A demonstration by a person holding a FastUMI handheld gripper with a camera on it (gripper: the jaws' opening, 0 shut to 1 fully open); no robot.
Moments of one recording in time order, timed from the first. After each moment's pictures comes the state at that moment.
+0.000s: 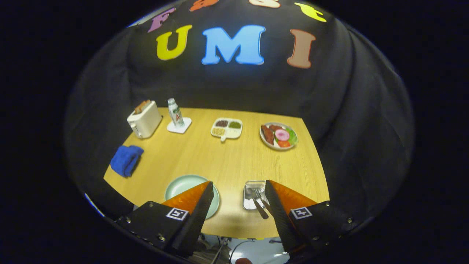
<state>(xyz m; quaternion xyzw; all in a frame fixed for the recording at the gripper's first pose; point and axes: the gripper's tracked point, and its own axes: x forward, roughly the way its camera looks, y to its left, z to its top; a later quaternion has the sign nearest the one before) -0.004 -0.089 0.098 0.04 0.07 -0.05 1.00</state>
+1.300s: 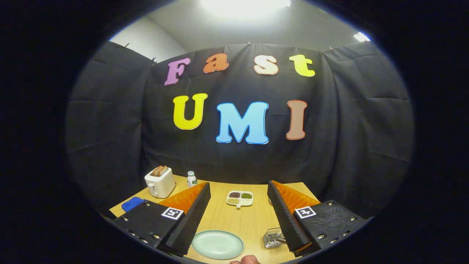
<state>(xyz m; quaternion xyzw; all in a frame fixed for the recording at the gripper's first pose) -0.057 -0.021 0.193 0.03 -0.18 -0.07 0.98</state>
